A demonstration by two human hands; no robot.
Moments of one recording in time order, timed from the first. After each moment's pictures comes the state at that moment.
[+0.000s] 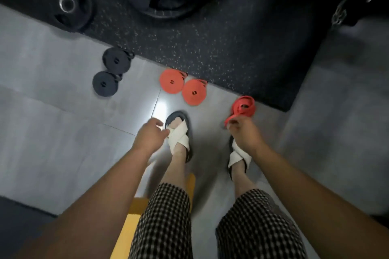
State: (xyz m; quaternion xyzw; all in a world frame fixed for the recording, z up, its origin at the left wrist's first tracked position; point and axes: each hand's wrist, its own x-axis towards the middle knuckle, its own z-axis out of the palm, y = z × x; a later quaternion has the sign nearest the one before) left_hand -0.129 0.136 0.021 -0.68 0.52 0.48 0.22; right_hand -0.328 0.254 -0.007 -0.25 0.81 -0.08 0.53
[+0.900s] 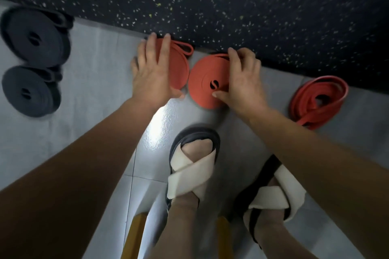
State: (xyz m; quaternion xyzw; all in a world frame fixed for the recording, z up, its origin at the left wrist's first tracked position) left_hand -0.149 0.034 -0.325 -0.43 0.84 0.24 0.22; right_hand -0.289 0.159 -0.315 -0.39 0.84 -0.04 0.37
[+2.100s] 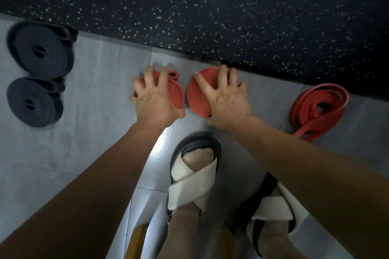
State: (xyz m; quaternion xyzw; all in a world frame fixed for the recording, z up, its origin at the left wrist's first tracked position) left_hand -0.140 0.057 -0.328 -0.51 0.79 0.24 0.26; right_hand -0.267 0.149 -0.326 -0.54 0.75 0.16 0.34
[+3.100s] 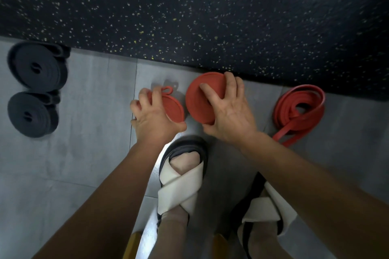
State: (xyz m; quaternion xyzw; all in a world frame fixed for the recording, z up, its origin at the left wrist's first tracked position) left_hand -0.157 0.095 -0.307 -0.57 0.74 0.28 0.22; right_hand -0.292 0.193 -0.306 -0.46 0.81 -0.05 0.36
